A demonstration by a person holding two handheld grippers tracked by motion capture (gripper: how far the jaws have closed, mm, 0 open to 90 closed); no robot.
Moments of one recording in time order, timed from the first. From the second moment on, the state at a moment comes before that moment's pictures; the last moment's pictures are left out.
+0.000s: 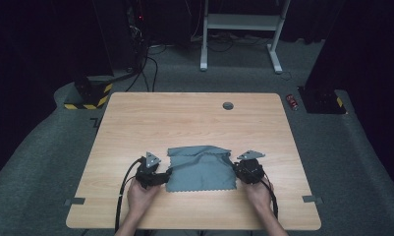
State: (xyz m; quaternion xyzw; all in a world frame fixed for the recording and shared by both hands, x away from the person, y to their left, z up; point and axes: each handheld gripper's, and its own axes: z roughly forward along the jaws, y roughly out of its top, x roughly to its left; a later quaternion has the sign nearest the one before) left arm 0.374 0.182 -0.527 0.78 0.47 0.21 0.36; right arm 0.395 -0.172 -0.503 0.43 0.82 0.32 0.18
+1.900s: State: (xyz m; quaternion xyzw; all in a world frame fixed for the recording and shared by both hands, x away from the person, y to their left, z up) left arm 0.450 0.123 -0.508 0.84 0.41 0.18 0.31; right arm 0.374 -0.140 -0.523 0.40 0.82 0.36 0.19
